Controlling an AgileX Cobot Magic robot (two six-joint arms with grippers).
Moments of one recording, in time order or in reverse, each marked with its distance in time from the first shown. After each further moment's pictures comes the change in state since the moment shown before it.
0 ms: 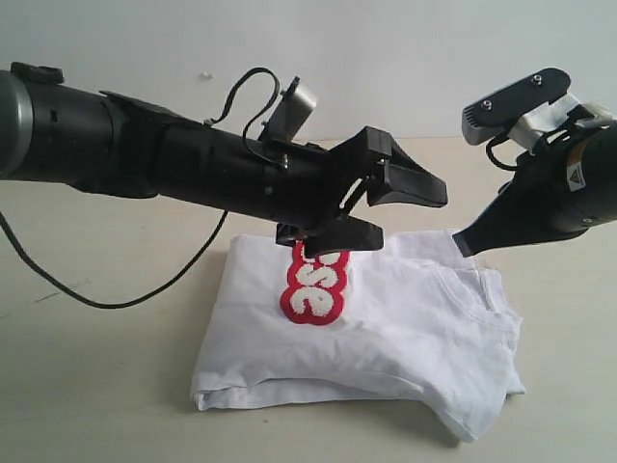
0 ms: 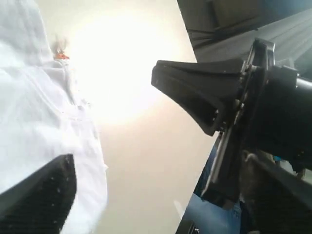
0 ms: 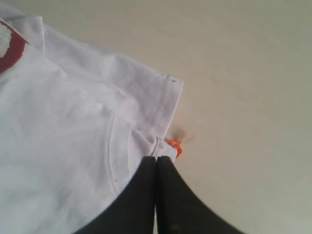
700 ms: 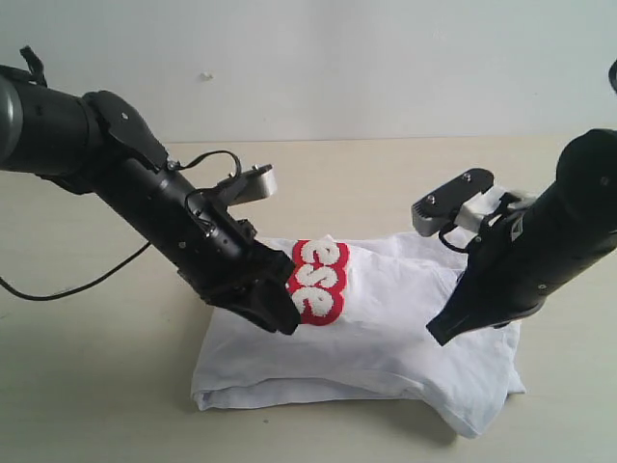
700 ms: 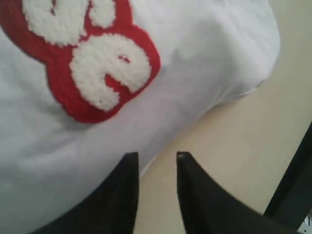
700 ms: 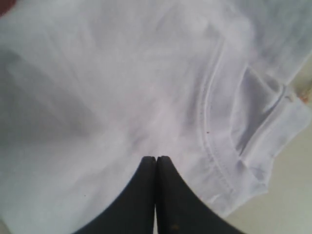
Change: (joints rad) left arm 0.135 0.069 -0.027 0.763 0.185 -0.183; right arm 0.000 0.209 0.000 0.481 0.083 -0.537
